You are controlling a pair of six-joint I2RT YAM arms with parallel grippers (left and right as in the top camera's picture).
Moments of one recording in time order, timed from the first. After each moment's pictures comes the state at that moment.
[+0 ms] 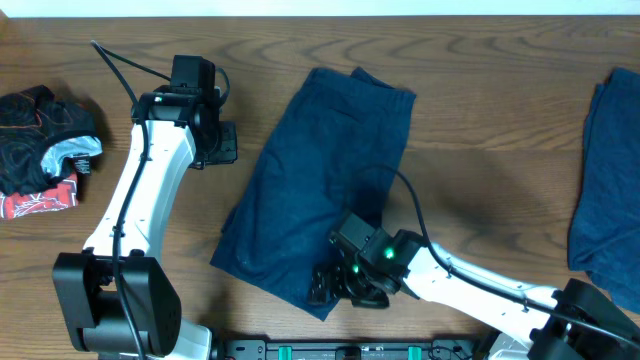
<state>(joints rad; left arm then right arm) -0.07 1.67 1.38 -1.02 -0.06 -0.15 0.94 1.52 0.77 -0.53 -0.50 1.04</state>
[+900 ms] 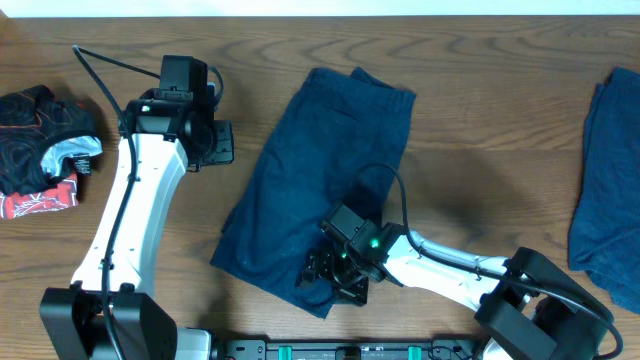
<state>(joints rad) -0.07 1.58 1.38 -1.05 -0.04 -0.15 0.91 1.69 0.78 -0.32 -0.56 1.29</state>
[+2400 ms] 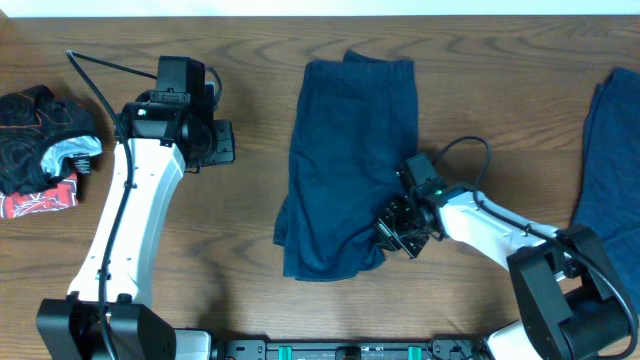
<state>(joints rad) -0.07 1.55 1.38 -1.05 0.01 -0.17 0.42 1.69 0.76 -0.50 -0.51 1.22</state>
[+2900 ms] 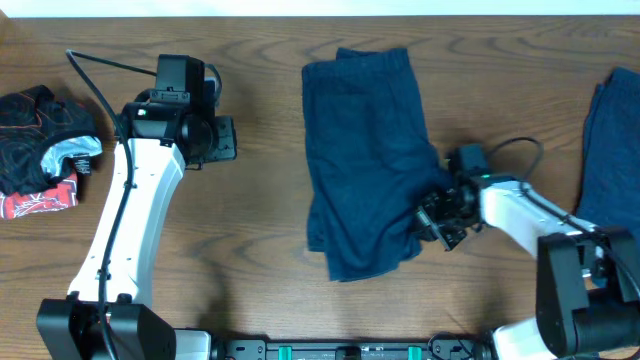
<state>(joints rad) -0.07 1.55 1.38 -1.01 0.05 -0.17 0.11 1.68 0.77 -0.62 -0.49 1.09</state>
